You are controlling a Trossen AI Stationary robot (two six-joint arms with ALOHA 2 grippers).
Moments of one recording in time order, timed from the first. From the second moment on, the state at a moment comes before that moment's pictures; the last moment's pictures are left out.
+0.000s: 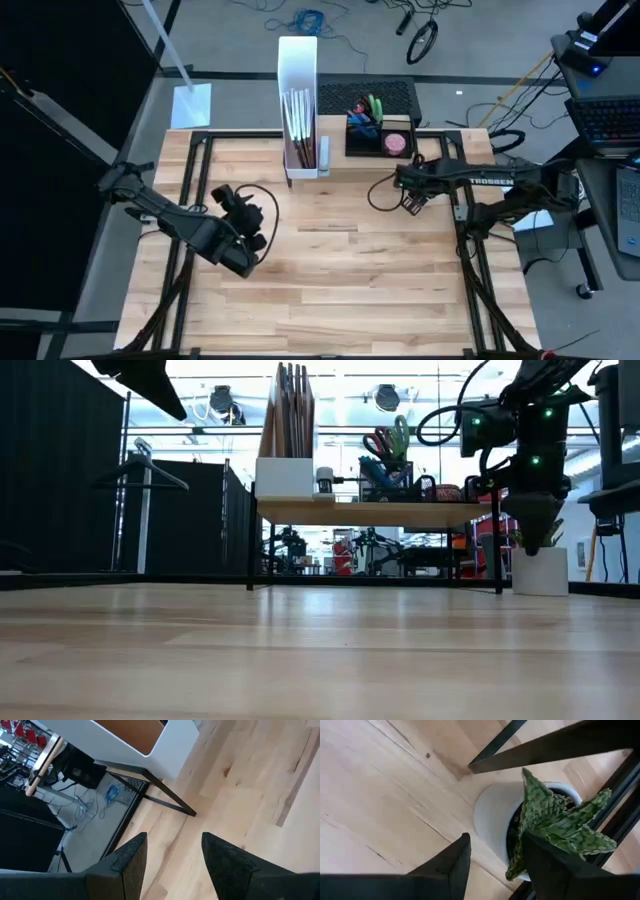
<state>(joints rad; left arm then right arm) -0.51 1.42 1.23 -1.42 -0.97 -0.87 -0.32 1.24 0.75 -1.04 0.35 0.43</state>
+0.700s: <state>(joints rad) -0.51 1.42 1.23 -1.42 -0.98 -0.85 -0.35 1.24 0.70 -1.01 0.35 0.42</state>
